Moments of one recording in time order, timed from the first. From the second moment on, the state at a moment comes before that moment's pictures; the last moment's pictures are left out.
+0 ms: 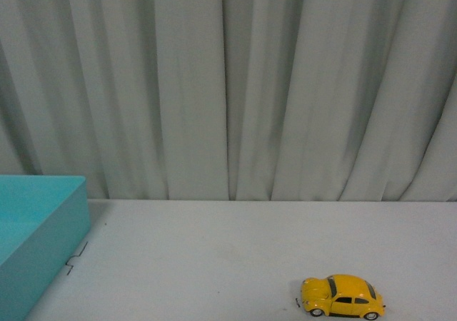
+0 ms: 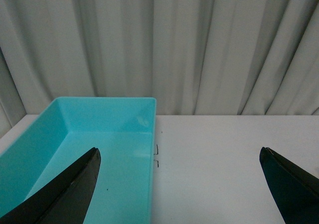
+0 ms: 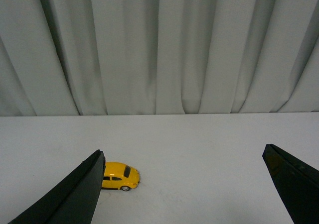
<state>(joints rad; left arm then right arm) 0.00 0.00 0.01 0.00 0.00 0.00 0.00 0.00 0.01 0.00 0.00 -0.01</state>
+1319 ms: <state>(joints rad) 0.00 0.00 0.01 0.00 0.00 0.00 0.00 0.00 0.01 0.00 0.00 -0.01</state>
